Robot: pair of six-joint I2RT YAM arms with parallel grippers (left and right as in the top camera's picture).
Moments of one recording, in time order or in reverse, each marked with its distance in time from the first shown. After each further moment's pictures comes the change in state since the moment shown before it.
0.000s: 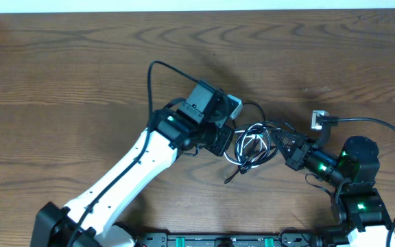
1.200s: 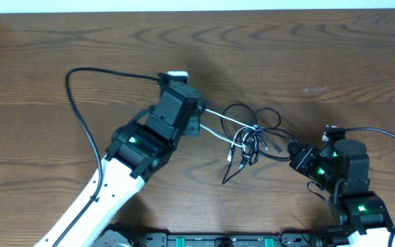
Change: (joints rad) left arm 0.063 -0.243 0.000 -0.014 -0.573 -0.379; right arm 0.017 -0.012 0.016 -0.365 0.439 0.047
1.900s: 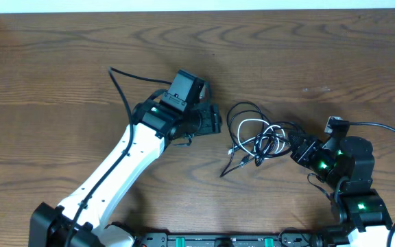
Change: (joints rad) left arm 0.066 0.245 0.000 0.032 0.535 -0.104; right arm -0.016 0.012 -0.010 0.183 -0.076 0.007
